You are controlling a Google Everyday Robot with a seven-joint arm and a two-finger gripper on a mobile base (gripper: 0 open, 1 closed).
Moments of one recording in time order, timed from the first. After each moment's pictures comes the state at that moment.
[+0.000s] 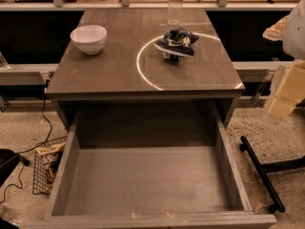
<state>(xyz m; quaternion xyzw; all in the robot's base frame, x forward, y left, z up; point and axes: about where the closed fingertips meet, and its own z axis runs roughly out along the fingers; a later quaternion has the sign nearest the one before) 0.438 -0.214 0.987 -0.60 0.78 -0.05 0.18</state>
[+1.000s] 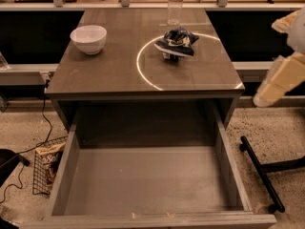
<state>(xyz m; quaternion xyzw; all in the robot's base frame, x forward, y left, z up) 0.483 -0.233 0.983 -0.55 0.79 -0.04 0.26</state>
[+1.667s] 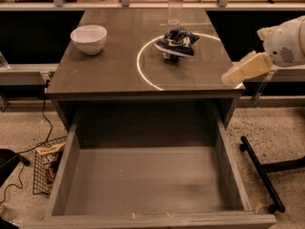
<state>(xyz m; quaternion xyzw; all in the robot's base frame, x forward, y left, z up) 0.580 -0.230 0.941 -0.42 0.80 0.08 0.42</state>
